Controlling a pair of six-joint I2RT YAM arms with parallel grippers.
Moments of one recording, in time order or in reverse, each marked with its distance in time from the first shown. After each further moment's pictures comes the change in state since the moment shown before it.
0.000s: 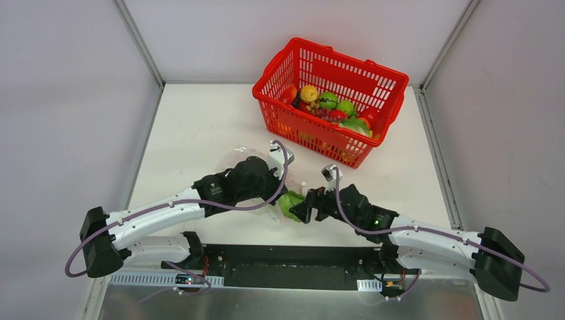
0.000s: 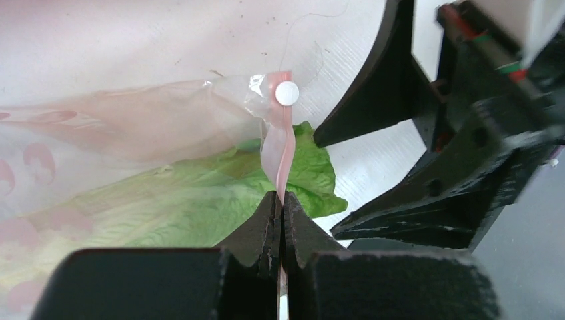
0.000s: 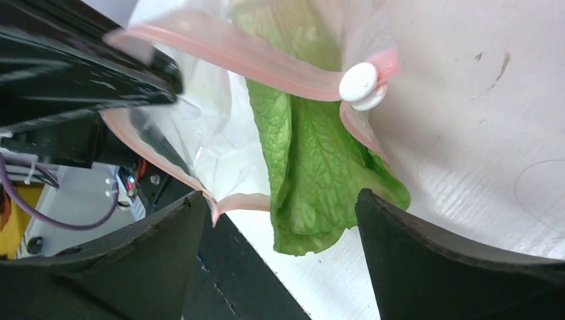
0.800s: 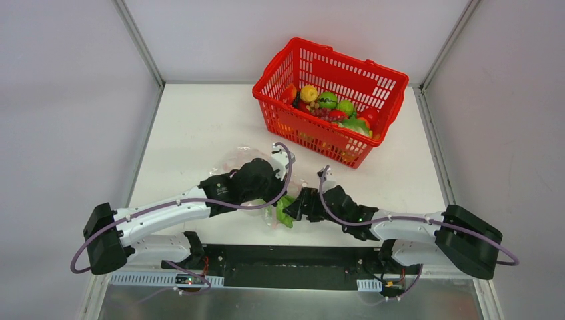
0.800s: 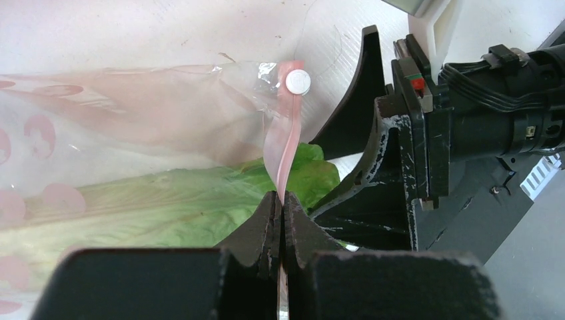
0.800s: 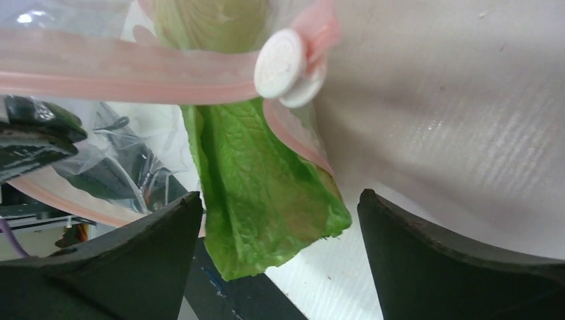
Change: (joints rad) left arm 0.000 0.045 -0.030 0.013 -0.029 -0.022; right arm -0.003 0.255 -0.037 0.189 0.037 0.269
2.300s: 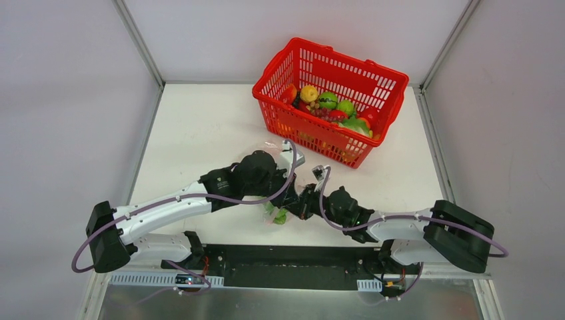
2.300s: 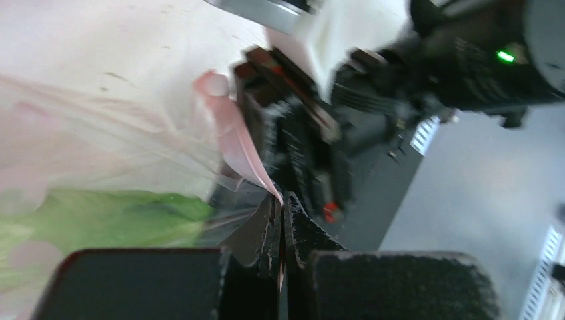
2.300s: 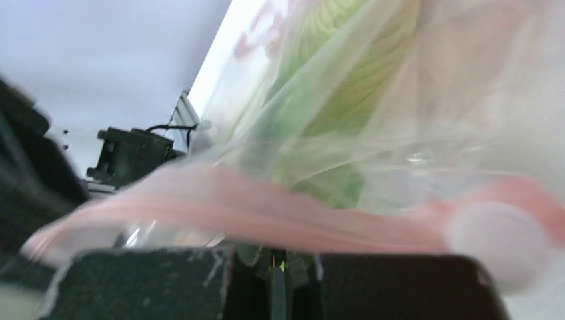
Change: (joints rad) left arm 0.013 0.033 0.093 -0.012 0.271 -0.035; right arm 0.025 0.068 -0.033 0.409 -0.085 -0.087
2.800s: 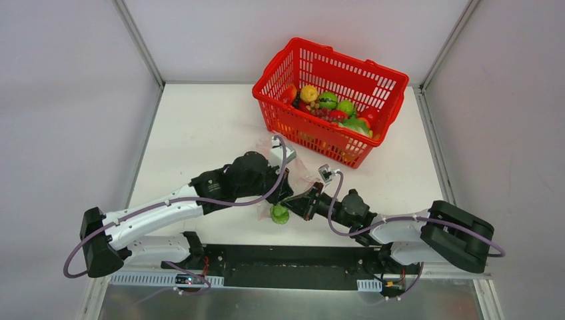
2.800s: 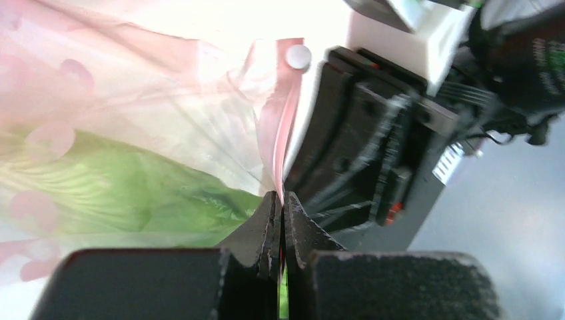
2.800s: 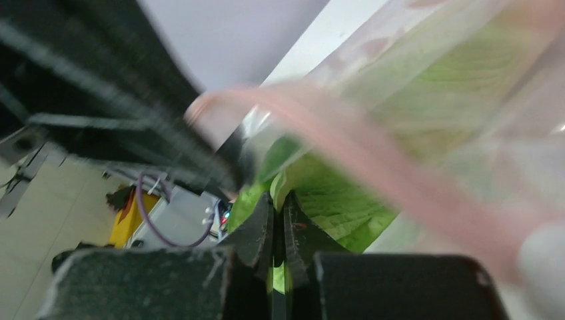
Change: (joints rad) left arm -0.007 -0.060 0.002 -0.026 -0.085 -0.014; right arm -0.024 0.033 -0.082 0.339 -0.052 -0.073
